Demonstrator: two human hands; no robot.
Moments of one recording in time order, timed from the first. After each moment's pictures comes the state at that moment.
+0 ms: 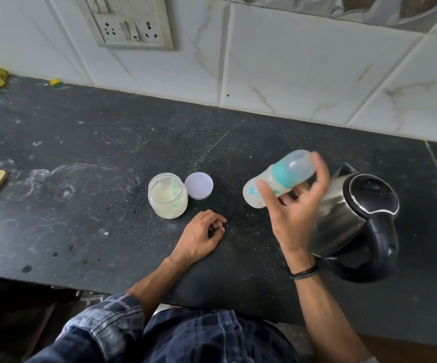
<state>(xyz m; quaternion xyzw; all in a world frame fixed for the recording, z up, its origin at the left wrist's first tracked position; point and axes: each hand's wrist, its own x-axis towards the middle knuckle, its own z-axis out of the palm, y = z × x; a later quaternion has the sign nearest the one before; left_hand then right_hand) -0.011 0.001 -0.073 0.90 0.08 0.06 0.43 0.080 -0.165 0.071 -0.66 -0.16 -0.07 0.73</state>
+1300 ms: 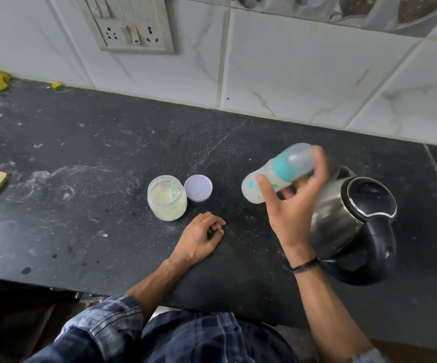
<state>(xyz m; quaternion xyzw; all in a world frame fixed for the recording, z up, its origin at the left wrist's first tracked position) -0.010 0.000 -0.072 0.90 0.09 0.07 0.42 0.090 -0.160 0.076 -0.69 -0.21 -0.15 0.68</state>
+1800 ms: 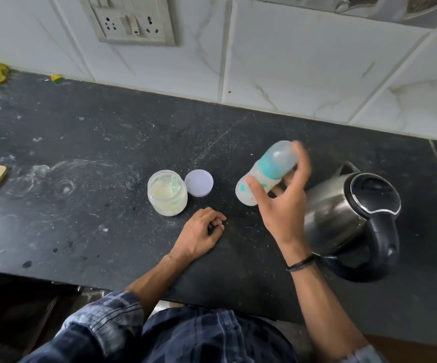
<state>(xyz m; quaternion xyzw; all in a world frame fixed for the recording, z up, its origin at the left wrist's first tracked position) -0.011 0.000 -0.070 0.90 0.09 0.07 0.42 0.088 -0.156 0.064 -0.71 -0.23 -0.07 0.66</state>
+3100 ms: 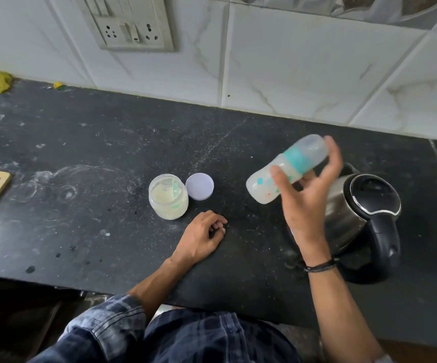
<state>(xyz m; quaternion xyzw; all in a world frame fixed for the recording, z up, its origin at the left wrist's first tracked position) -0.011 -0.001 -0.069 0.90 0.08 0.08 0.42 0.107 -0.170 0.084 -0.66 -0.16 -0.03 0.74</state>
